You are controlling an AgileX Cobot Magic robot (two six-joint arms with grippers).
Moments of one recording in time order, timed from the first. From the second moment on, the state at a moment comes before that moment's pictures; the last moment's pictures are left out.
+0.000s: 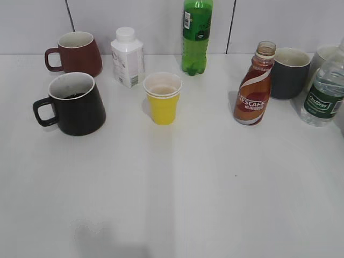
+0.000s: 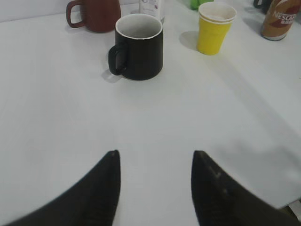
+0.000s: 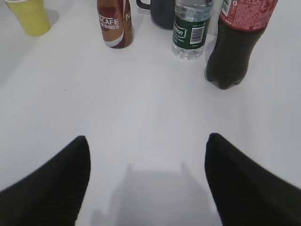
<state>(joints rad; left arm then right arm) -0.29 -0.01 -0.52 -0.09 1.07 0.06 0.46 -0.01 -0.50 -0.16 1.06 0.18</state>
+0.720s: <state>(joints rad) -0.29 -0.01 -0.52 -0.09 1.07 0.06 0.46 -0.01 -0.50 -0.15 1.06 0.18</state>
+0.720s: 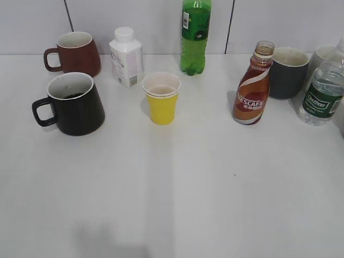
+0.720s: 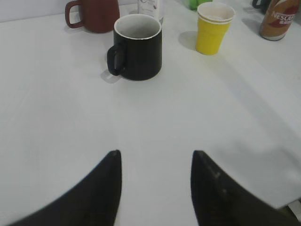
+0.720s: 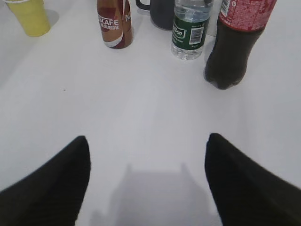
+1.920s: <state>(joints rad) 0.01 -0.01 -0.52 -0.09 1.07 0.06 0.07 -0.01 -0.50 -0.15 1.05 0.18</state>
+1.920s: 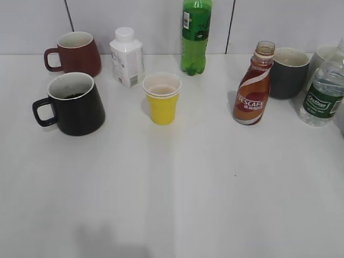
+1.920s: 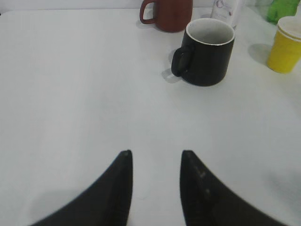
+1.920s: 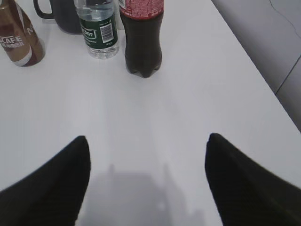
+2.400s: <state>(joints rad) 0.01 -0.01 -0.52 -0.09 1.07 0.06 0.07 -0.01 -0.50 -0.15 1.05 0.18</state>
